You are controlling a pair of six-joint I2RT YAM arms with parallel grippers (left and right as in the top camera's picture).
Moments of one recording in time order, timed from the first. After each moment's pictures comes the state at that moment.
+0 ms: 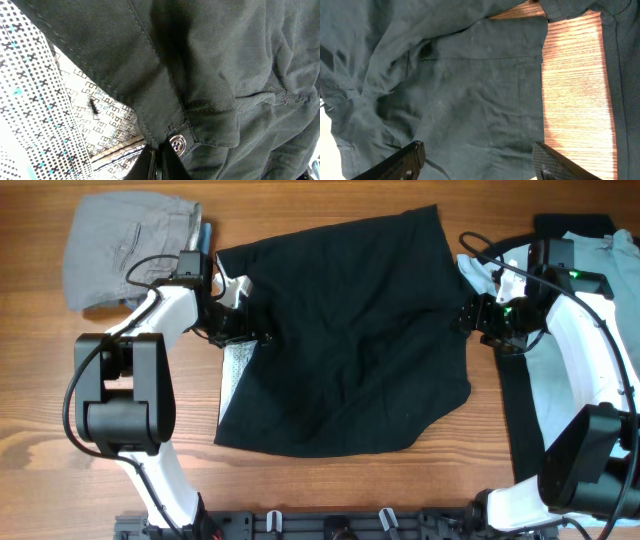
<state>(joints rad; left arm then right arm) -0.04 2.03 1.27 -0.67 0.58 -0.05 -0.16 1.69 1.30 -1.03 -0.35 0.13</state>
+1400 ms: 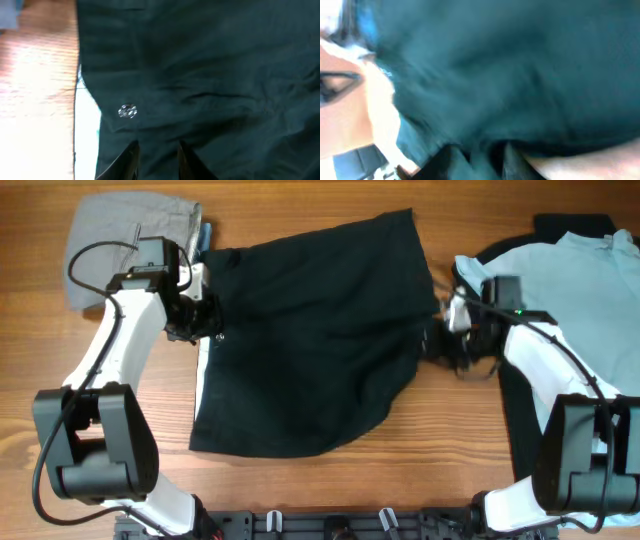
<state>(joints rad) 0.04 1.79 1.28 -0.84 0.27 -0.13 -0.04 1.69 0.99 -0.64 -0.73 0.22</state>
